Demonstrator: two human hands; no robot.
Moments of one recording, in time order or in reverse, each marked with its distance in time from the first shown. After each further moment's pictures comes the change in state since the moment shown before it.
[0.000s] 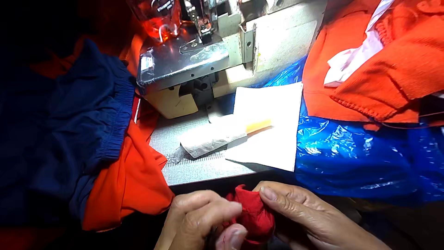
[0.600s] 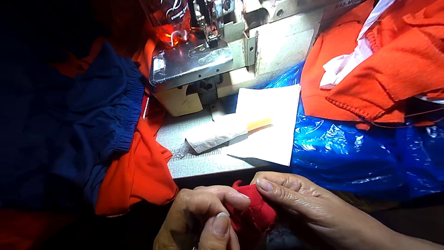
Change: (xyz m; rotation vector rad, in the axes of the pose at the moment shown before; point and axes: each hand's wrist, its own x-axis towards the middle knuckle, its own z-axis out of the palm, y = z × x) left_hand -0.001 0.004 0.000 -0.454 -0.020 -0.109; right_hand 0.006 -0.010 -0.008 -0.103 -0.137 0.026
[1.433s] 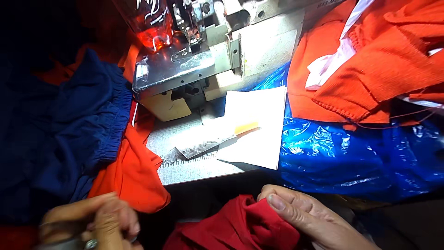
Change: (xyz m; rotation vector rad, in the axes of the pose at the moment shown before) left_hand 0.015 -0.010 -0.061 0.541 0.413 0.247; right_hand -0.024 0.008 0.007 0.090 0.139 -0.090
